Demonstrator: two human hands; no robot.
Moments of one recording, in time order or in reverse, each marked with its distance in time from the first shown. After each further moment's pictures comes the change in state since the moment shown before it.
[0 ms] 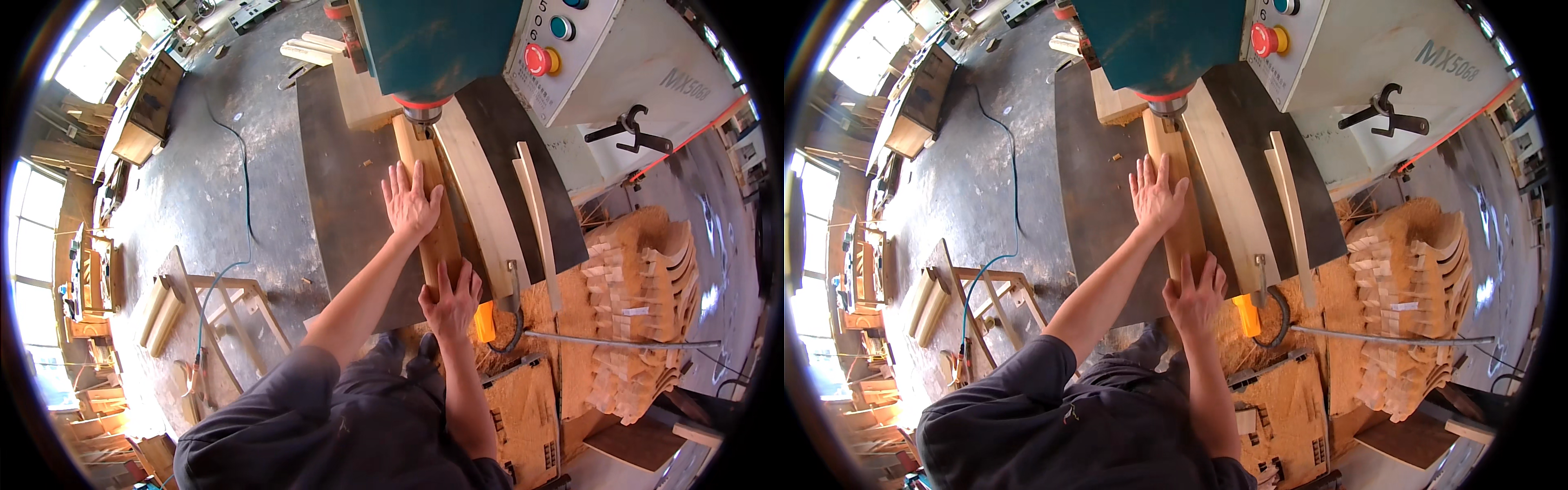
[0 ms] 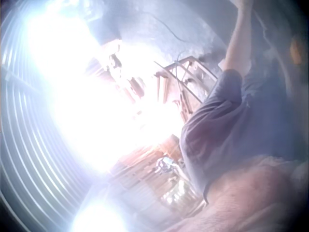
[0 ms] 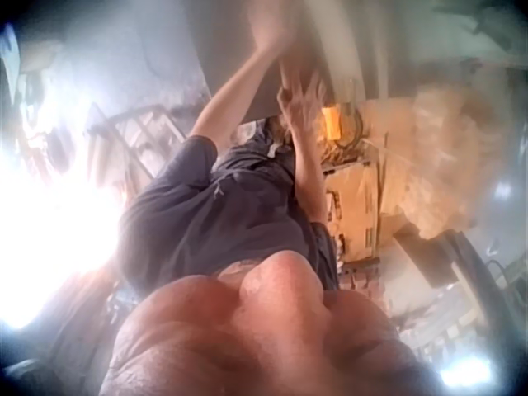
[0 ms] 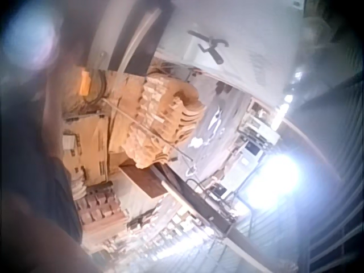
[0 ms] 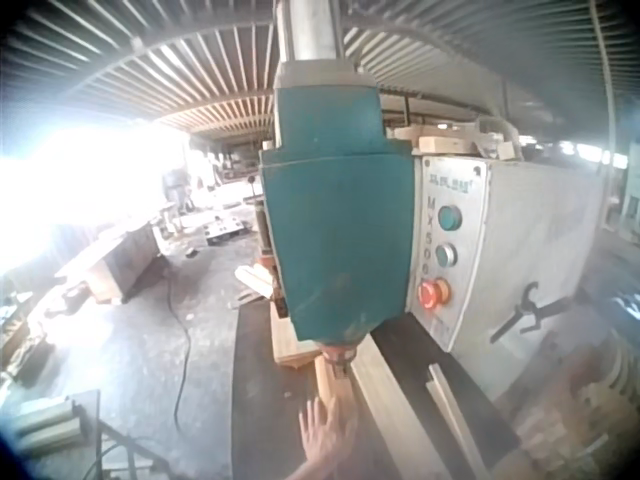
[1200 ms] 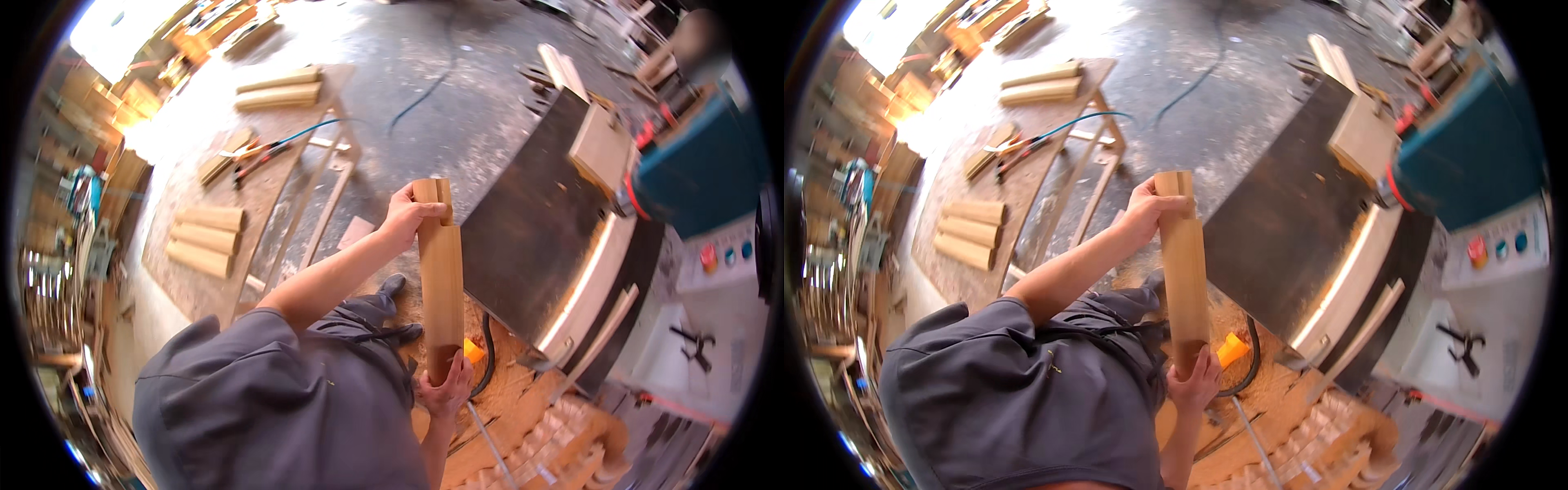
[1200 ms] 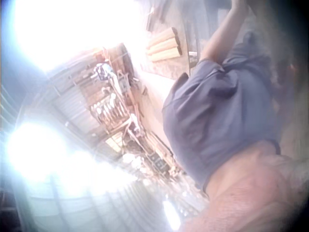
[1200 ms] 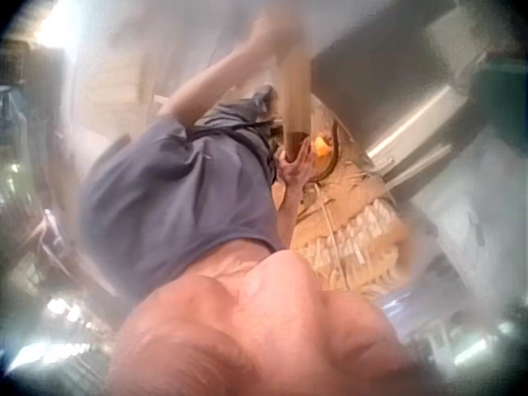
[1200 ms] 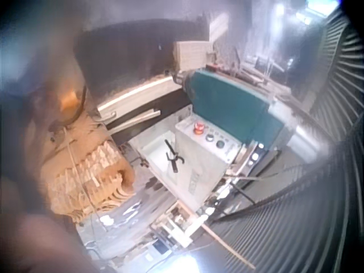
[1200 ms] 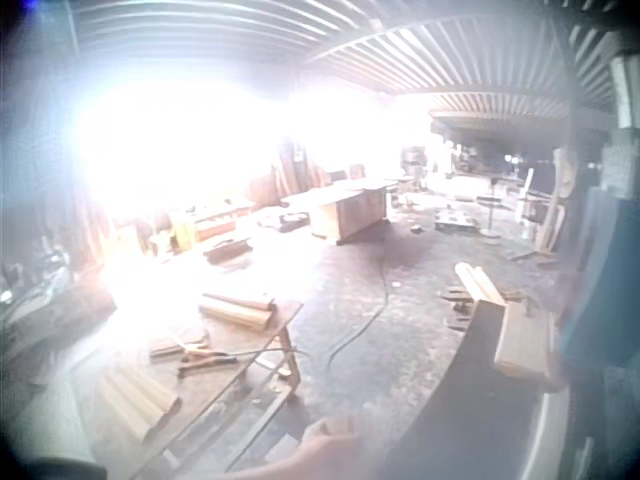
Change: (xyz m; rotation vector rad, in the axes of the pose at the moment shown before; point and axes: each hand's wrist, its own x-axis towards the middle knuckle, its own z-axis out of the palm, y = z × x) left_hand -0.240 -0.133 -0.206 -1.464 0.532 -0.668; right_hand -0.166 0.052 -0.103 0.357 -0.466 -0.530
